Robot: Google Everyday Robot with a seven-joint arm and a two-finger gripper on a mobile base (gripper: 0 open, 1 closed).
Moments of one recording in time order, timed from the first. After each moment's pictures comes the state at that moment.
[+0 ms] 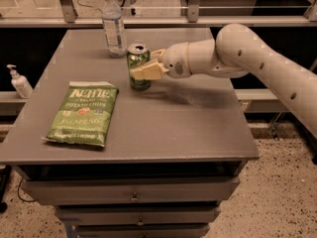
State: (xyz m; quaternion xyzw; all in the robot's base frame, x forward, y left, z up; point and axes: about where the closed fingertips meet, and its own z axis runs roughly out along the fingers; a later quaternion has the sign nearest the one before) arm 0.651 0.042 0.872 -0.47 0.66 0.37 0.46
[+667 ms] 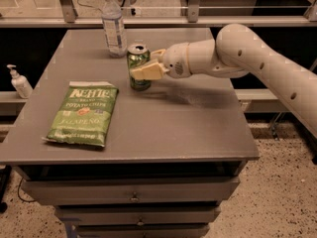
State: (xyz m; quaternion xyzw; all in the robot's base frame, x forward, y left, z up) arm 0.651 0.042 0.872 -0.47 0.66 0.37 0.46
